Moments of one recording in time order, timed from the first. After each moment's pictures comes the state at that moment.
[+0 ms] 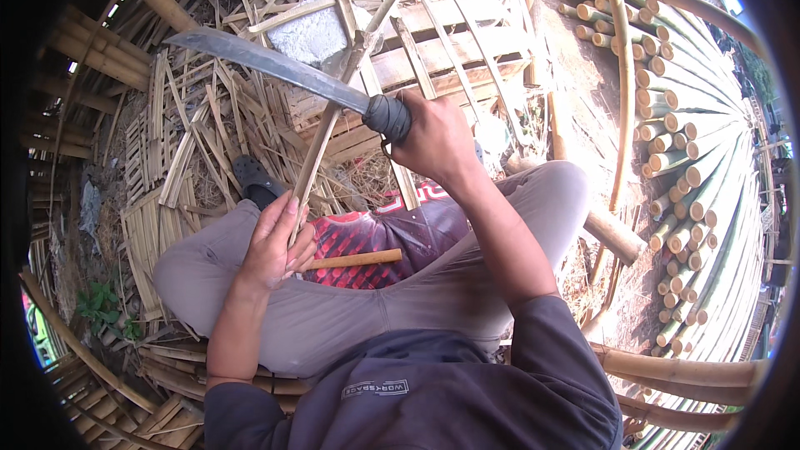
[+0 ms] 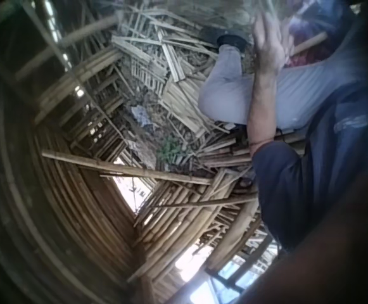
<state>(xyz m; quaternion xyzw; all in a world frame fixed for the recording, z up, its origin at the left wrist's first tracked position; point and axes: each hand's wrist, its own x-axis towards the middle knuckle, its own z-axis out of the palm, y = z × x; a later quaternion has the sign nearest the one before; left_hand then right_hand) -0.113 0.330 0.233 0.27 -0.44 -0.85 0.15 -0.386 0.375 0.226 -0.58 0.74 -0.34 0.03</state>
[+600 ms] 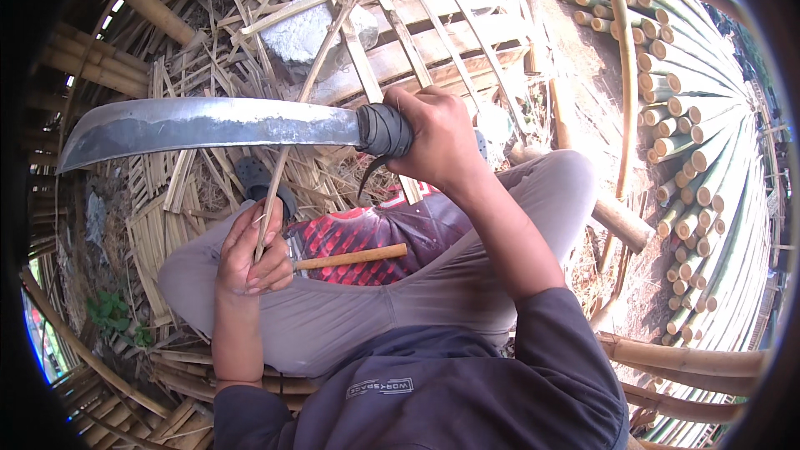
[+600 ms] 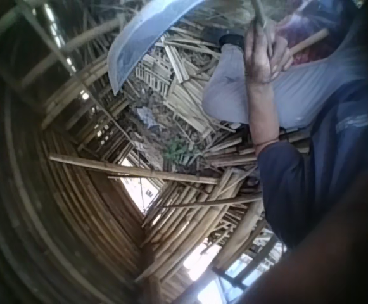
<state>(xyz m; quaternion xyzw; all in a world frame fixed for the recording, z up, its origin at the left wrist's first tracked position) -0.096 0.314 0.257 0.10 -0.36 -0.92 0.11 -0.386 0.390 0.243 -0.63 0.67 -0.40 -0.02</state>
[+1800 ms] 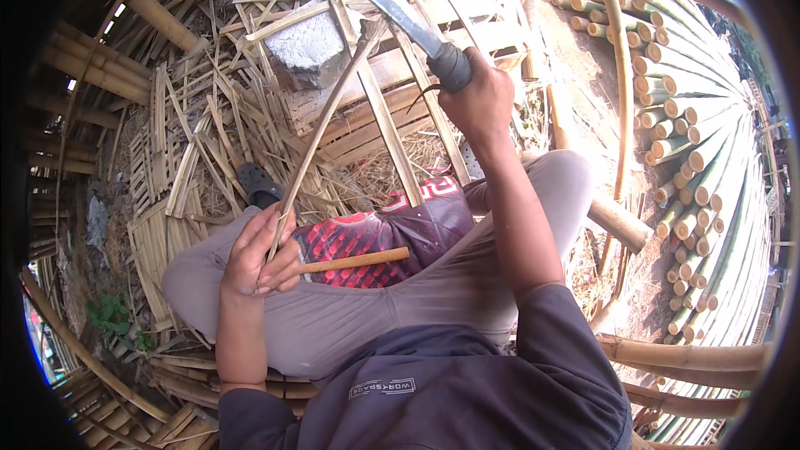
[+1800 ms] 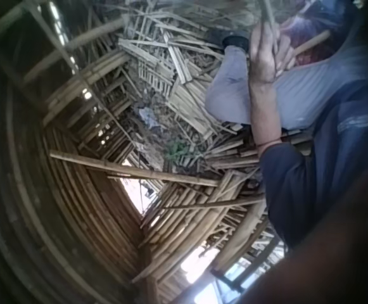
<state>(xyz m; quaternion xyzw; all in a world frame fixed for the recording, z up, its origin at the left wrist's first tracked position) -0.093 0.317 0.265 0.14 -0.36 -0.92 0.07 -0.442 0.373 0.224 -0.43 0.80 -0.39 -0.15</state>
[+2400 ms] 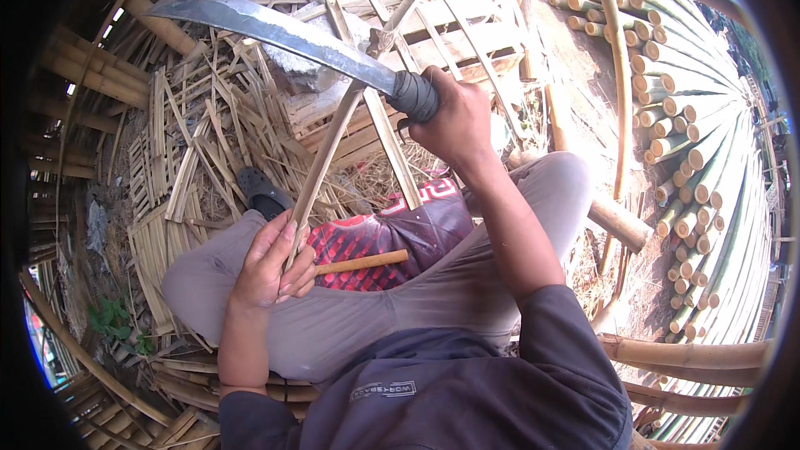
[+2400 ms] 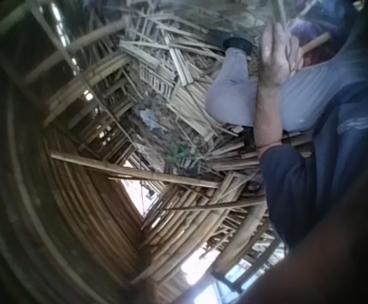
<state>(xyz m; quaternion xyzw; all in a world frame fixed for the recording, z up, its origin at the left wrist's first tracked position) -0.108 0.336 0.270 0.21 -0.43 -0.87 0.09 -0.410 0.381 0.234 -0.53 0.74 -0.42 -0.07</state>
